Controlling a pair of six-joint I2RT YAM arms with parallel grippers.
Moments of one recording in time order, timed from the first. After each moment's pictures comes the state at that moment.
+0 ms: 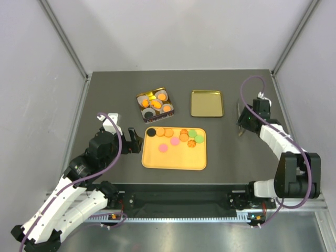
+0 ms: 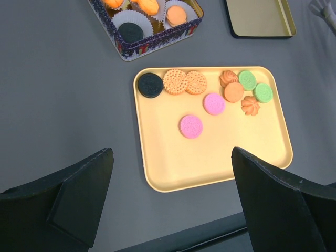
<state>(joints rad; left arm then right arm) -0.64 0.58 0.80 -0.67 -0.25 -0.44 -0.02 1.34 0.81 -0.27 0.05 0.43</state>
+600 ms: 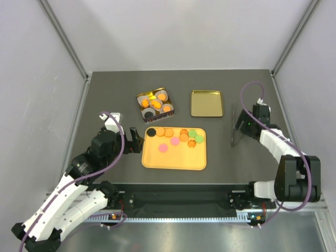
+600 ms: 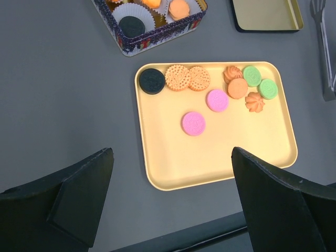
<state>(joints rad) -0.64 0.61 0.79 -0.67 -0.25 -0.44 -0.03 1.33 0.71 -0.26 0.03 0.44</state>
